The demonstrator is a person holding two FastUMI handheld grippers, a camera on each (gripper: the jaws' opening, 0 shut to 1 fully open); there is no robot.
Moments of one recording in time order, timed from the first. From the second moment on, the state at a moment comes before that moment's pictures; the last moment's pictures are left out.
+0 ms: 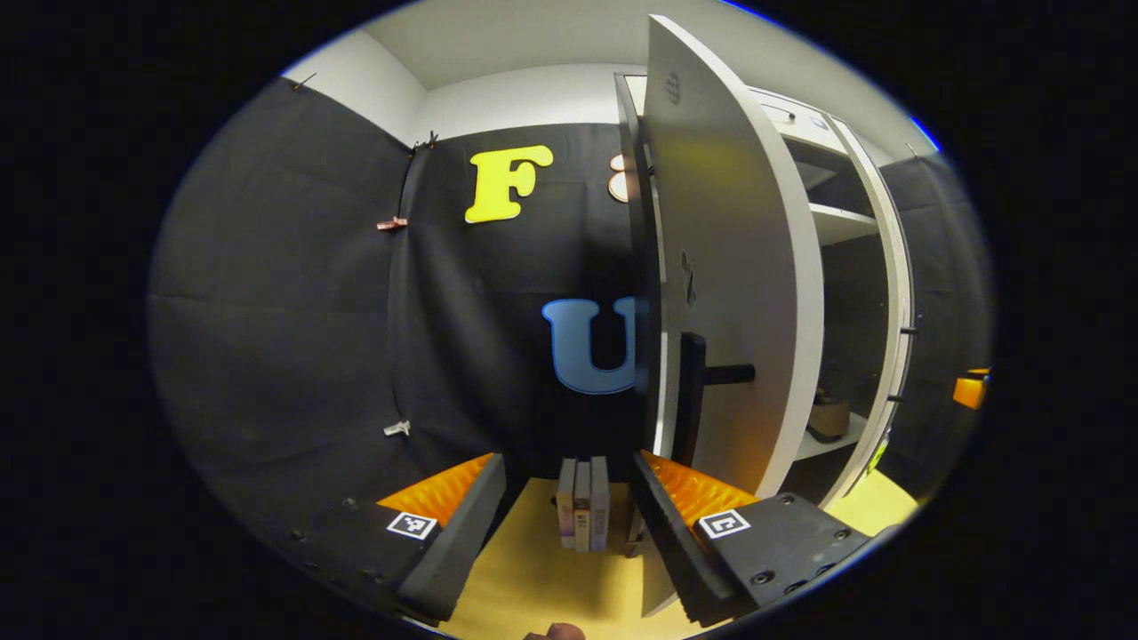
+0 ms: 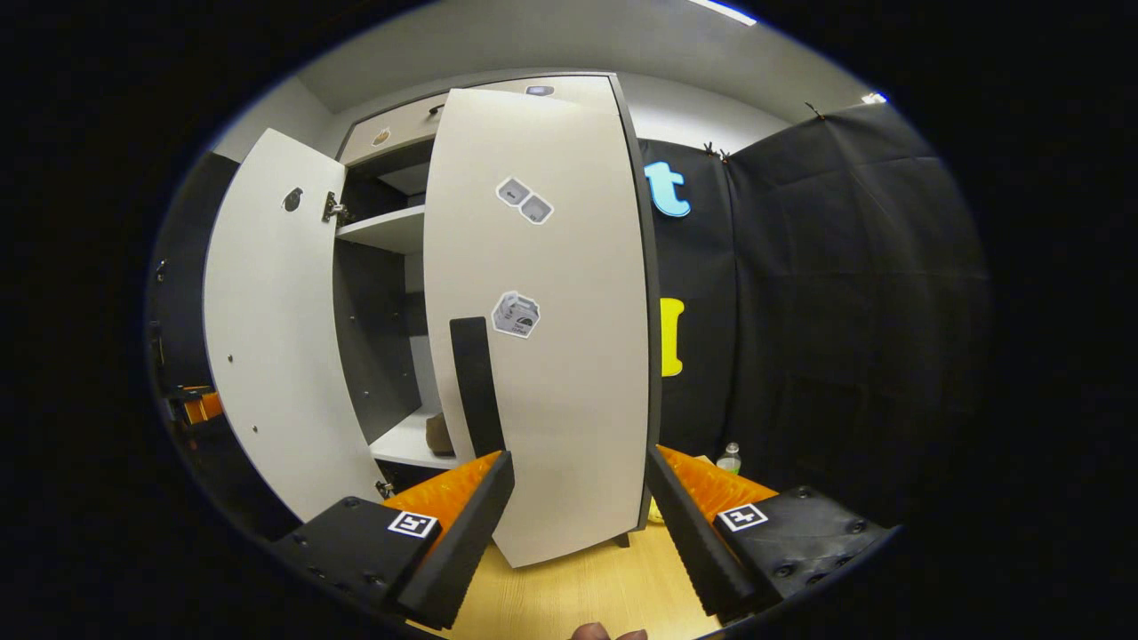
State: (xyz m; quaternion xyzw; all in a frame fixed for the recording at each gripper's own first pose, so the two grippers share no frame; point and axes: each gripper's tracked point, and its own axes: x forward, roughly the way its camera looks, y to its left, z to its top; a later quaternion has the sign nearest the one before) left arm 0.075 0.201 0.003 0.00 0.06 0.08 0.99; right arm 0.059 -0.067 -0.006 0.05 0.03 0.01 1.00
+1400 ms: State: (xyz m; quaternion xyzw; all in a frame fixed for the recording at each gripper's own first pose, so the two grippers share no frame) left arm 0.079 -0.009 -0.006 0.00 0.06 -0.05 1.00; right arm 0.047 -0.045 -0.003 0.05 0.03 0.08 0.99
